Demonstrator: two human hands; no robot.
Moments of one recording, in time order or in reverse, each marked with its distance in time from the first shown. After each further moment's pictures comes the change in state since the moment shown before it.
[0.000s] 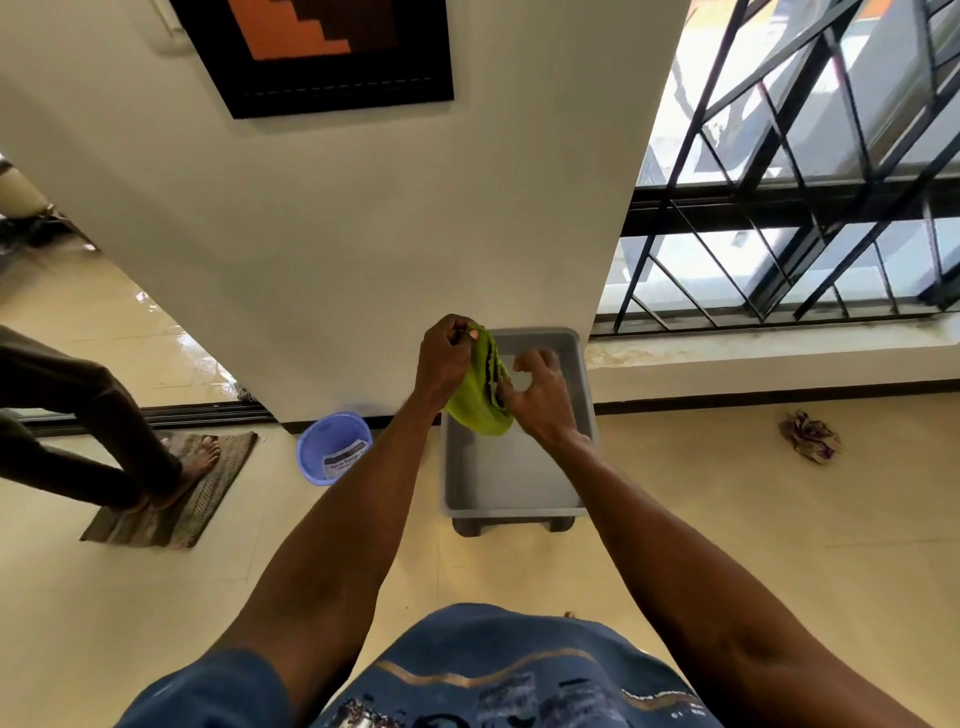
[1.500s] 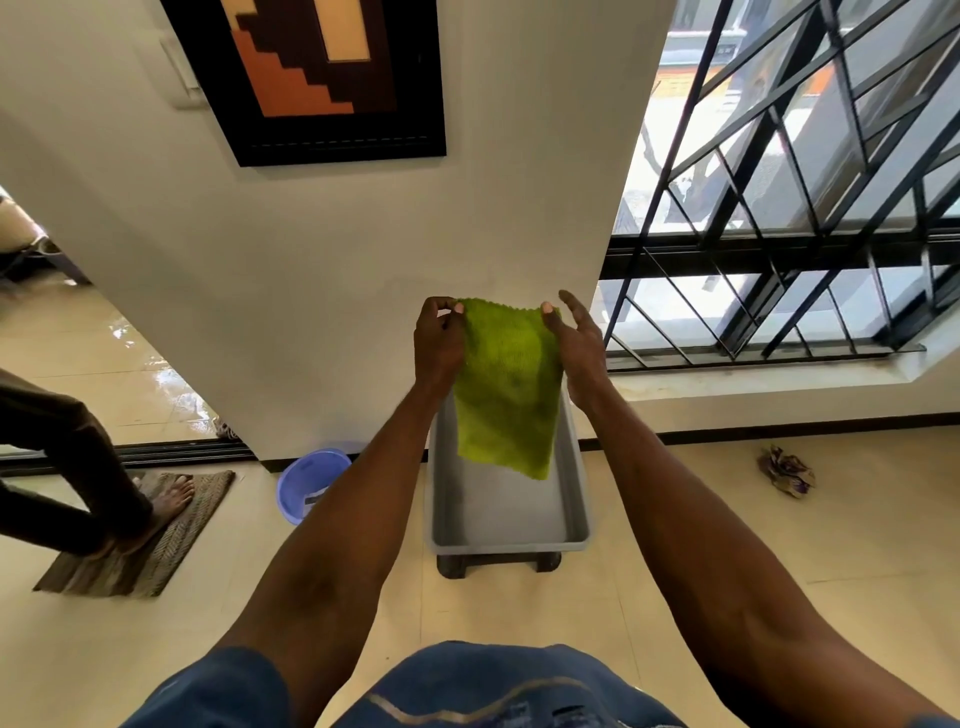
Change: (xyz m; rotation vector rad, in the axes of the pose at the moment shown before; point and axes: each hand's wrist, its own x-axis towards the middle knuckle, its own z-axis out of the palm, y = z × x) left_hand 0.021 0.060 0.002 -0.243 0.151 0.045; right_hand 0.067 -0.041 -0.081 0.647 0.166 0.240
